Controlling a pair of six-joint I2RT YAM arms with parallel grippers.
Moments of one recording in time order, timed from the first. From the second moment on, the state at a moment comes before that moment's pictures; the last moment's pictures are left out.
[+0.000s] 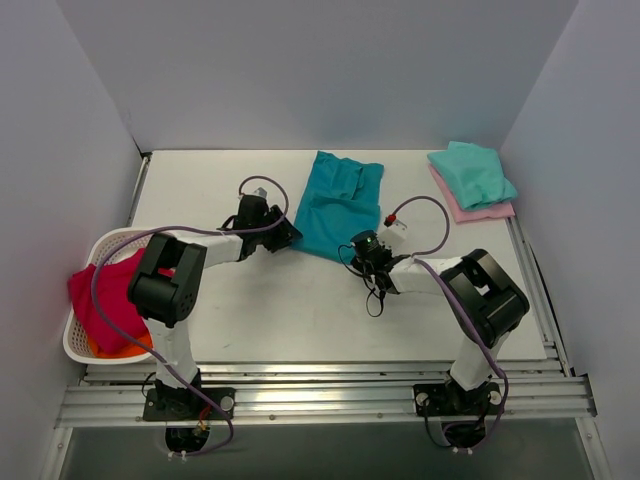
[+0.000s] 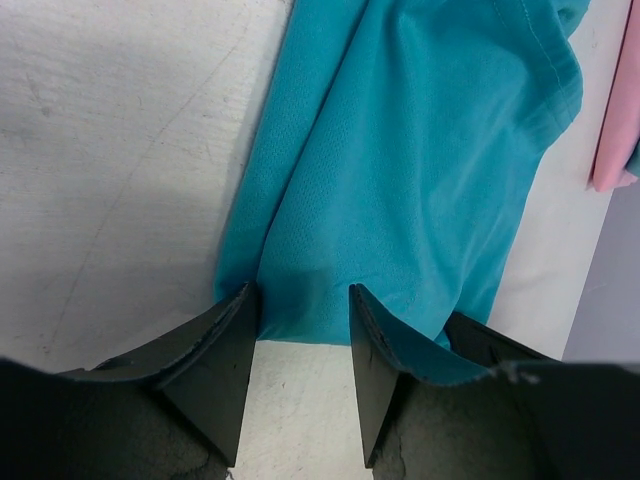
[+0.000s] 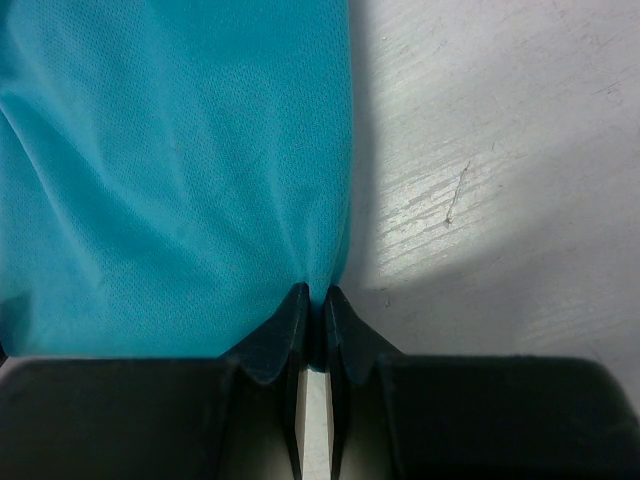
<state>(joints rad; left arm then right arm) -0.38 1.93 1.08 0.17 0.21 -0.90 0.60 1.75 0.78 0.18 0.46 1.03</state>
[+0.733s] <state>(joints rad) -0.43 1.84 1.01 0.12 0.18 -0.90 0.64 1.62 0.73 0.07 0.48 1.03</state>
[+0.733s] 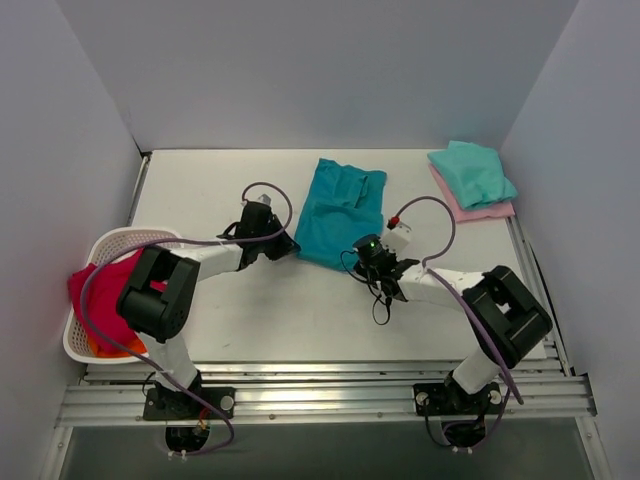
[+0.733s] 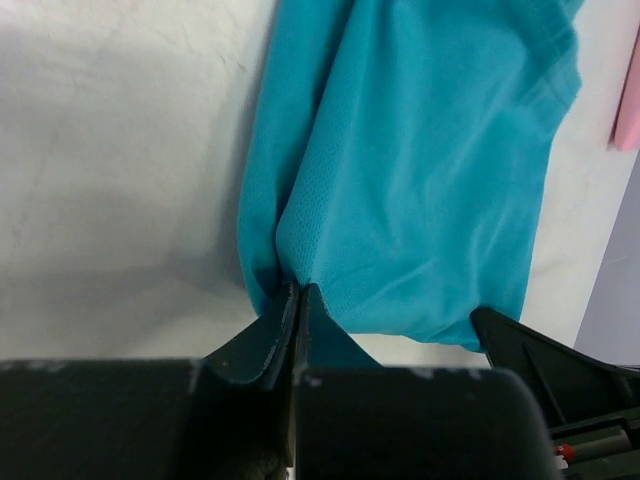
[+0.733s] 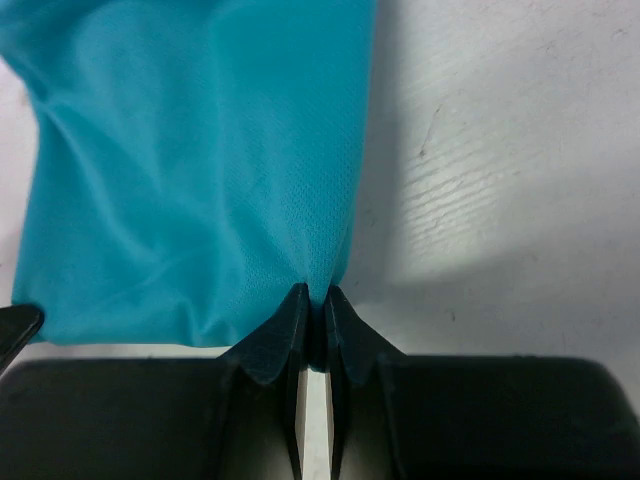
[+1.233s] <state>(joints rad) -0.54 1.45 0.95 -0.07 0.08 -0.90 0.76 1.23 0.77 -0.28 0.58 1.03</state>
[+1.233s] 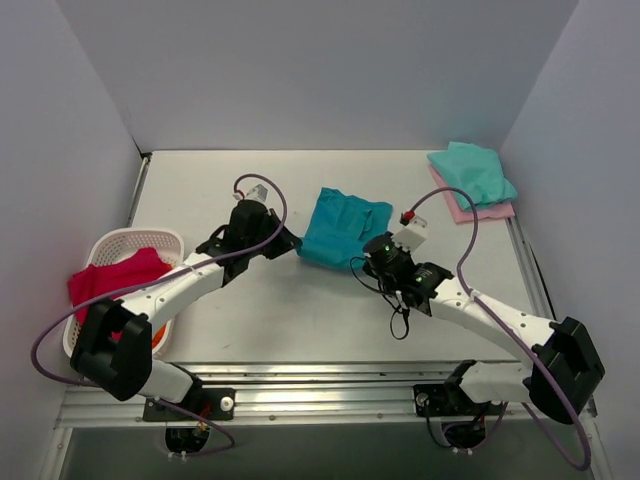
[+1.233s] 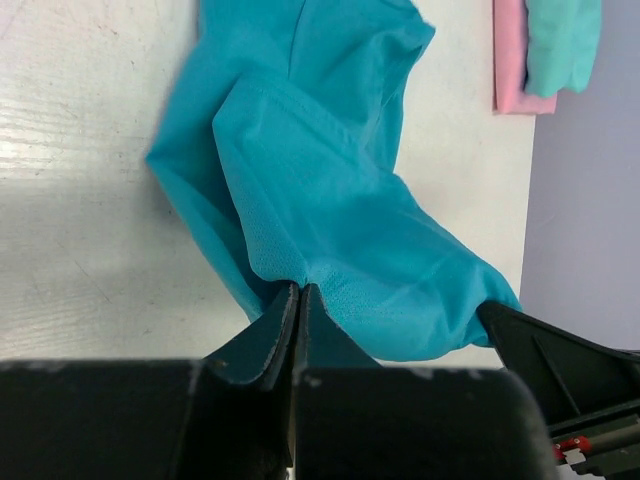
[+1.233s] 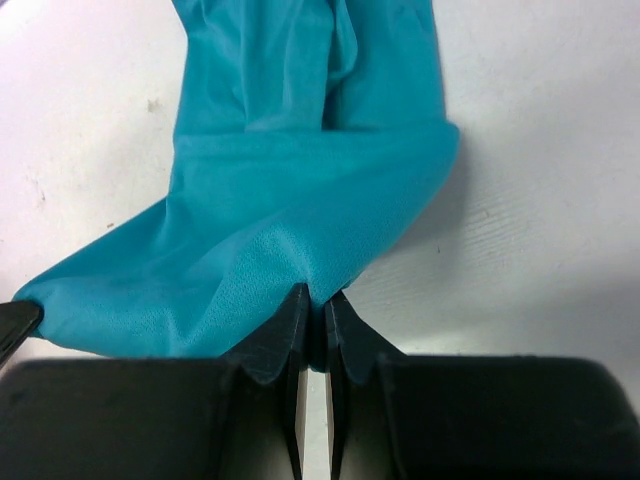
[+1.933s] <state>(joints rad) -0.47 1.70 1.37 -0.19 0.12 -0.89 0.56 1.46 1.10 -0.37 0.55 0.89</state>
